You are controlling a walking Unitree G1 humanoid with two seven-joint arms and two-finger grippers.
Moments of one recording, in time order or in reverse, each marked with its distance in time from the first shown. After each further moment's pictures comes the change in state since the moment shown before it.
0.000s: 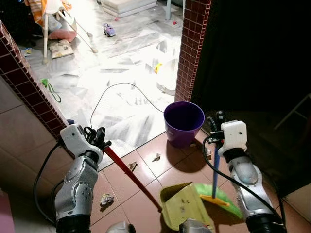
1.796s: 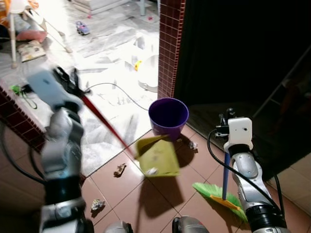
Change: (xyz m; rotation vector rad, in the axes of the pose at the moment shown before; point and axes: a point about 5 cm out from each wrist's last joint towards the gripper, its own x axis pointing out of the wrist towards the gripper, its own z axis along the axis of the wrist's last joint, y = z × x) left arm 0.013 -0.047 0.138 0.235 -0.547 -0.009; right arm 0.009 -0.017 -0.013 -0.055 0.057 -0.163
